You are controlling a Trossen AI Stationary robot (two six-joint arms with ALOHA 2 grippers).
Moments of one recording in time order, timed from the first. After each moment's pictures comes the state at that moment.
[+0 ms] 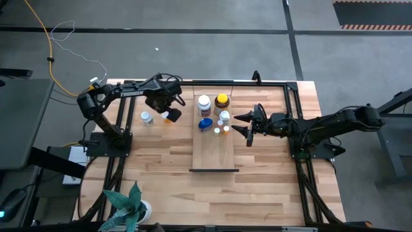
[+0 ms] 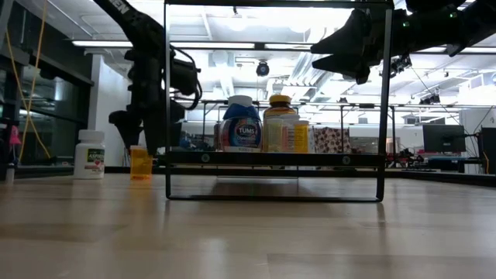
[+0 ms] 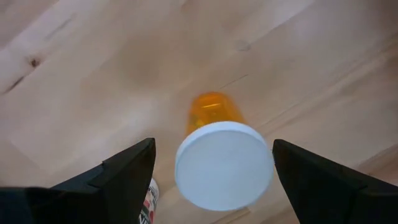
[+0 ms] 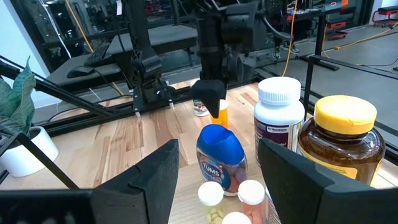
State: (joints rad) left arm 0.73 1.64 1.04 -0.96 0.02 -0.37; right arm 0.00 1.05 0.41 0.52 0.24 0.18
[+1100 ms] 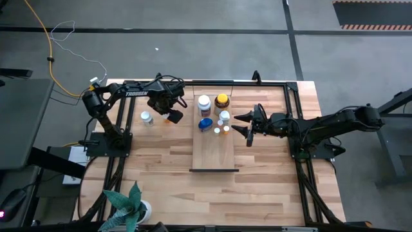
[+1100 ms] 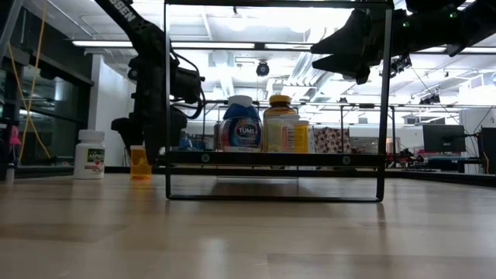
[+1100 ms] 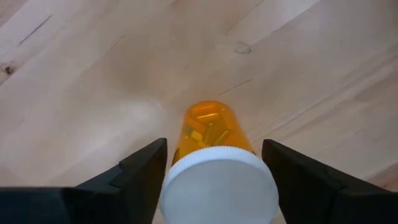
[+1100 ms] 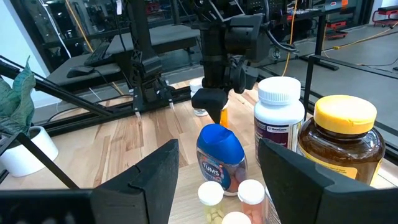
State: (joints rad) left arm 0.72 1.71 1.04 -0.93 0.02 -0.36; right arm 0.00 1.05 0.41 0.51 0.24 0.18
